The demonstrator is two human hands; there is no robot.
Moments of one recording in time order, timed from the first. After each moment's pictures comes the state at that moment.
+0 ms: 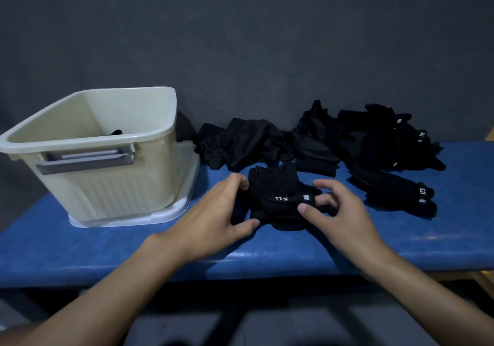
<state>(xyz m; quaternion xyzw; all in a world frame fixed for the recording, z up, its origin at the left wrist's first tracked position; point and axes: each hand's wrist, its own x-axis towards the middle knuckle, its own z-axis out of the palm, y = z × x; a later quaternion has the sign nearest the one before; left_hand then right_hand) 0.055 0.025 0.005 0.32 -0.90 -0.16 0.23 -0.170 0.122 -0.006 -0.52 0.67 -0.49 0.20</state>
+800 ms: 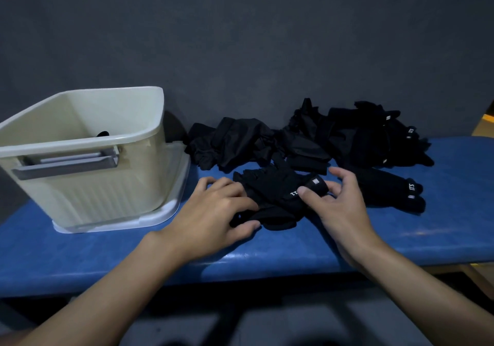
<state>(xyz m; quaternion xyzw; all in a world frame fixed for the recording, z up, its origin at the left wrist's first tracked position) 0.043 0.022 0.007 0.26 -0.94 0.03 0.21 -0.171 0.111 0.000 -0.39 0.58 -0.66 0.27</state>
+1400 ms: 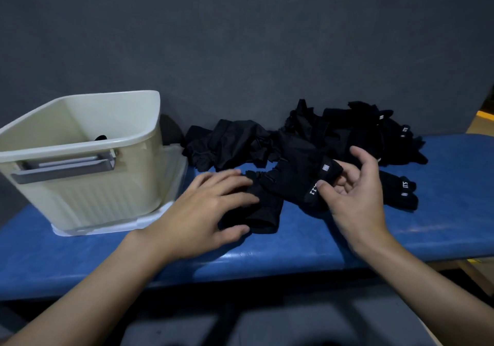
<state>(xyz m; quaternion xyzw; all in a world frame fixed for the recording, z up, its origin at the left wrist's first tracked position) 0.056 0.020 0.019 0.23 -0.96 0.04 0.16 -0.189 0.118 0.006 -0.43 0.55 -0.70 0.15</state>
